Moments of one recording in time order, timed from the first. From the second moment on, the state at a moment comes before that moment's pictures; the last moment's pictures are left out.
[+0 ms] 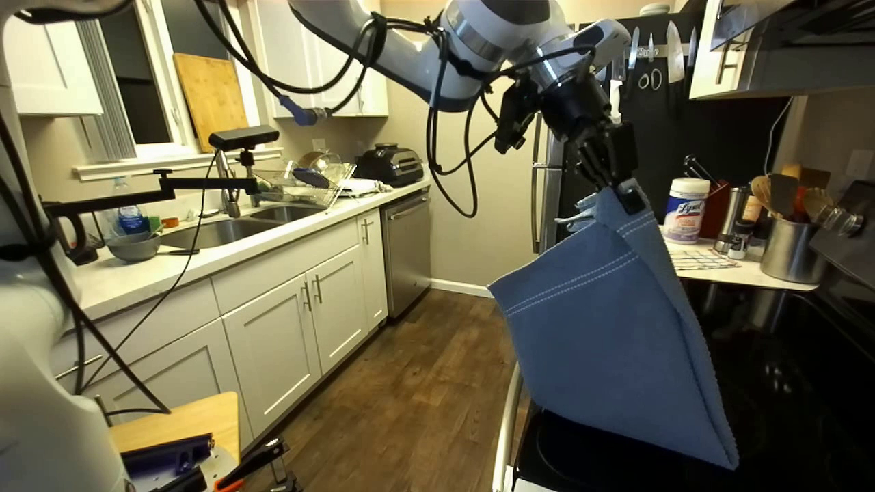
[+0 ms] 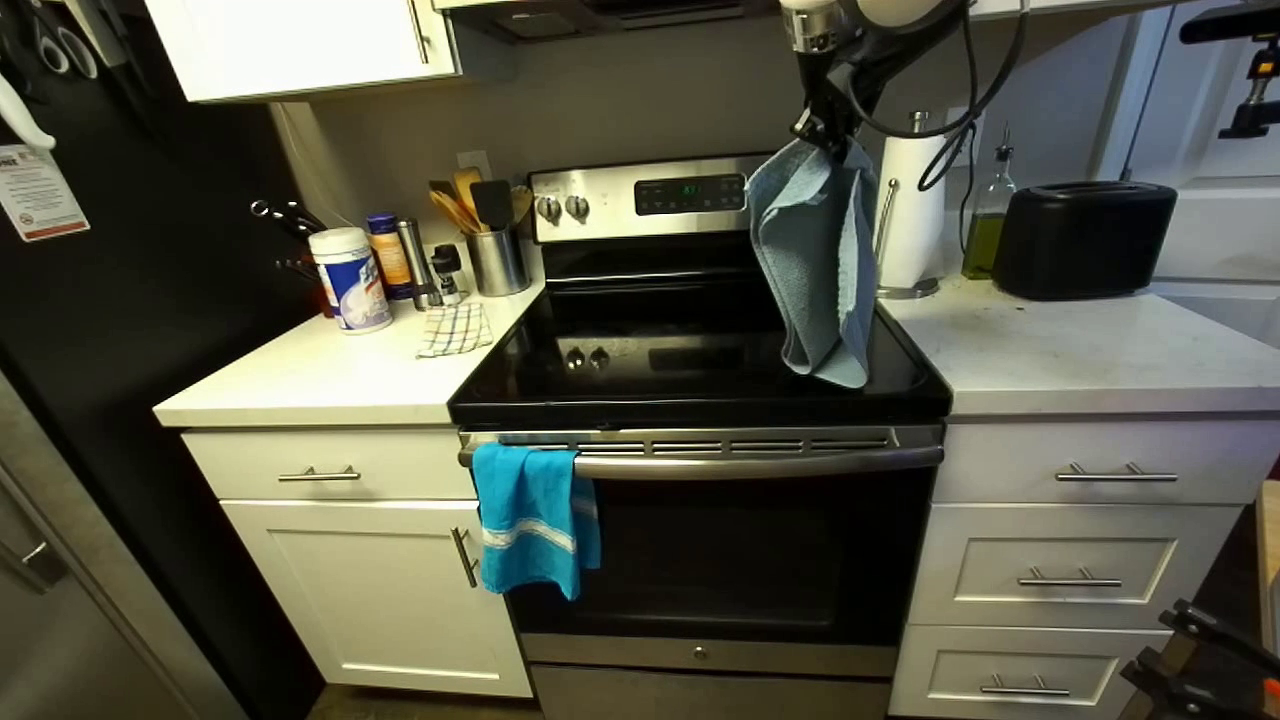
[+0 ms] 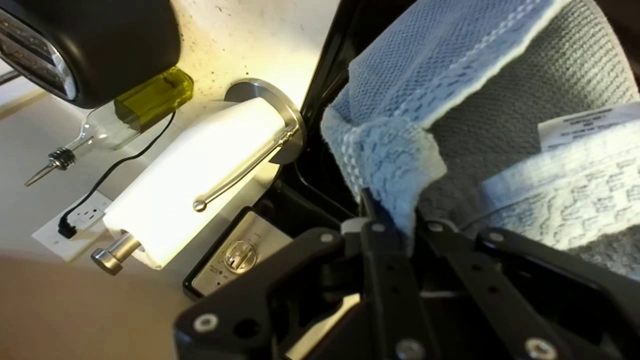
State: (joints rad) arm 0.01 0.14 -0.03 -1.73 -0.69 1.94 0.69
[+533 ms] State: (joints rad) arm 0.00 0.23 -0.08 -1.53 -0.63 1.94 0.72
